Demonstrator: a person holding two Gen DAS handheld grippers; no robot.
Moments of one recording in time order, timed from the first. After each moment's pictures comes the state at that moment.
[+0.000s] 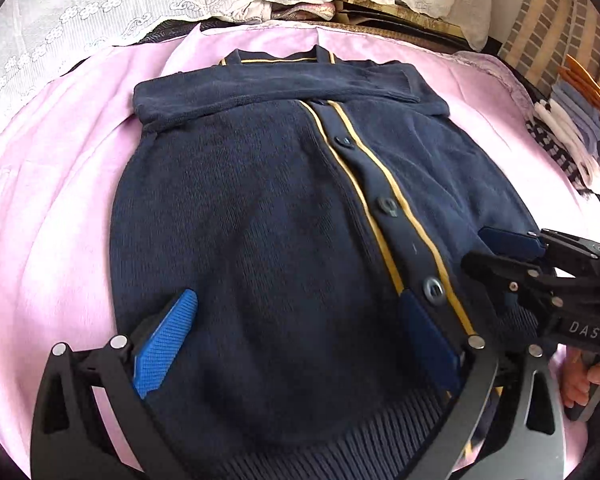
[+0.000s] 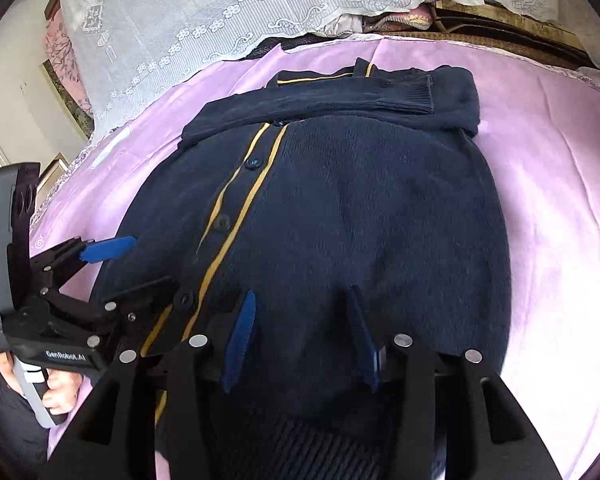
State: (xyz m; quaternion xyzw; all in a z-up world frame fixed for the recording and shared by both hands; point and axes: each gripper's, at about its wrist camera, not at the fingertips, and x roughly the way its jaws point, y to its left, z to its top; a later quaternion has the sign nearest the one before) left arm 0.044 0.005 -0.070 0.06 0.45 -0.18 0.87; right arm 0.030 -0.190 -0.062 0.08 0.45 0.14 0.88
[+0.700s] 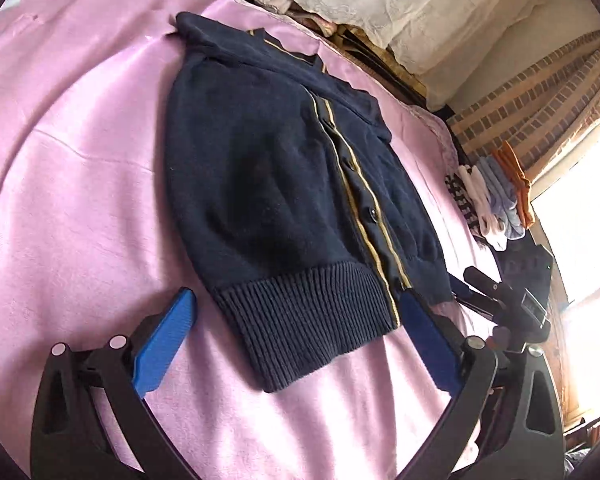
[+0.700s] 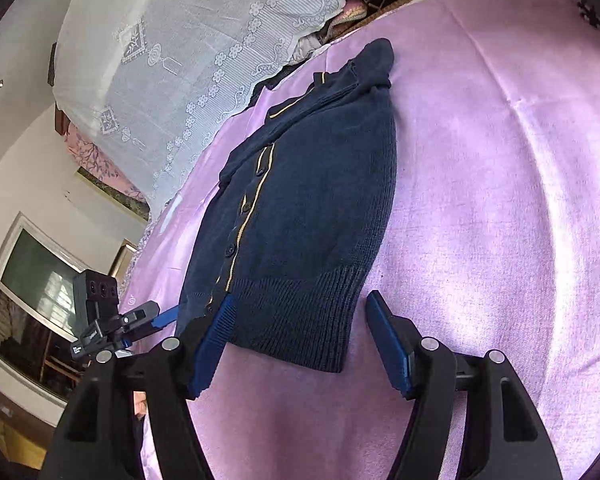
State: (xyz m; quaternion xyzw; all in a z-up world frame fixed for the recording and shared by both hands) left arm -0.002 0.099 -0.076 -0.17 0.48 -0.30 0.81; right arm -0.048 -0.280 -0.071 0.33 0.40 0.19 0.83
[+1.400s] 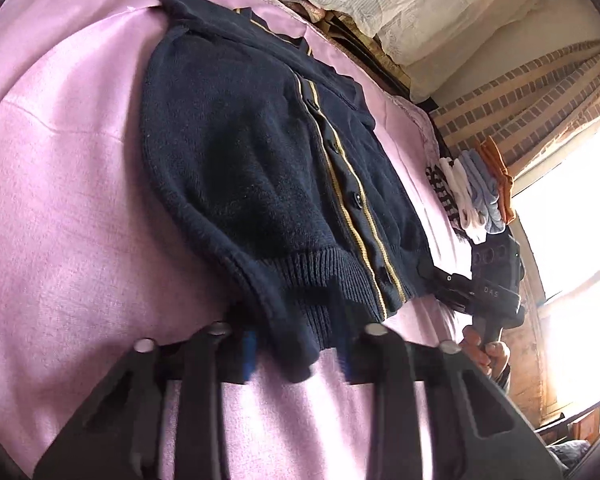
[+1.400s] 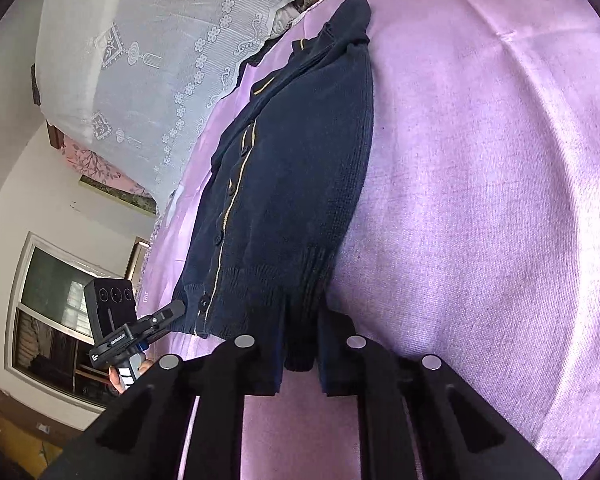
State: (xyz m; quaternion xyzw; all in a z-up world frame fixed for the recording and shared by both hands) left arm 0.000 0.098 -0.090 -0.21 0.49 -0.34 0.78; right arm -0.036 -0.283 -0.090 0.36 0.43 0.21 0.80
